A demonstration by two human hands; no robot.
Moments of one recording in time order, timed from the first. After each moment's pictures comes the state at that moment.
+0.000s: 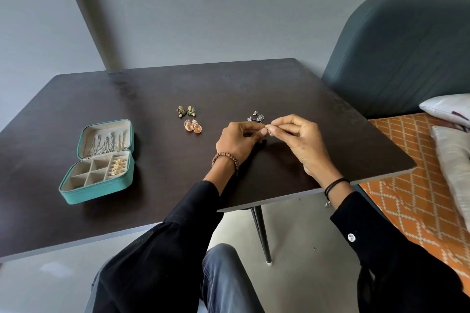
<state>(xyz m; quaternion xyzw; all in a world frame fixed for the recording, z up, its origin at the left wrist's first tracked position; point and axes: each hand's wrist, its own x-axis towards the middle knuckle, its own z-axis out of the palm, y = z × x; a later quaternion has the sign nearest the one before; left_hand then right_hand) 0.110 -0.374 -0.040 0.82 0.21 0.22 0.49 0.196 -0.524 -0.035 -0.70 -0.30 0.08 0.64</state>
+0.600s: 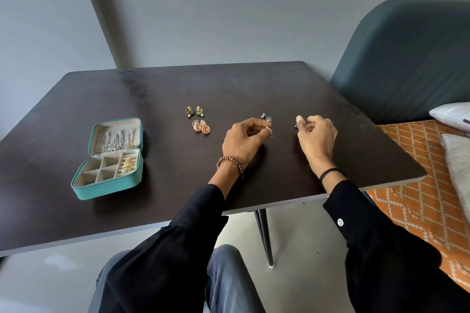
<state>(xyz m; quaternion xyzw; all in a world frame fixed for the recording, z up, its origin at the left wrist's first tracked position) 0.108 -0.374 -0.040 0.76 0.21 0.26 0.56 0.236 -0.504 -0.048 -0.87 -0.14 -0.14 0.44</state>
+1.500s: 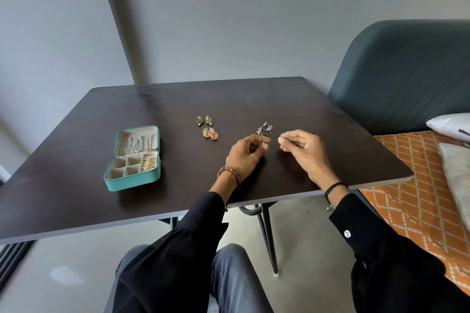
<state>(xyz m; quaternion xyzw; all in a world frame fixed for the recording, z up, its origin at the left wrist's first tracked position) 0.071 -0.382 -0.042 0.81 0.16 0.22 0.52 0.182 -0.531 -0.033 -0.76 -0.29 0.04 0.58</state>
